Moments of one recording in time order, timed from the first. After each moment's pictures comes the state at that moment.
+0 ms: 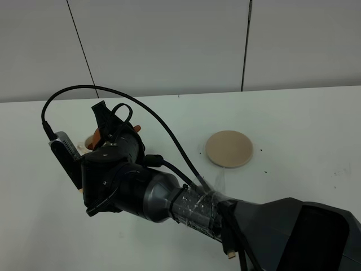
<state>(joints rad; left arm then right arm) -0.09 0.10 -0.51 0.00 1.04 0.03 1.05 2.47 -2.17 -1.02 0.90 -0.59</state>
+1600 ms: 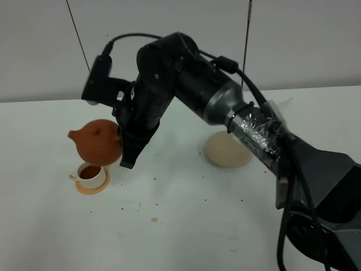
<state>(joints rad) -0.09 0.10 -0.51 0.00 1.04 0.03 0.78 2.50 -2.60 0.17 1.23 -0.75</state>
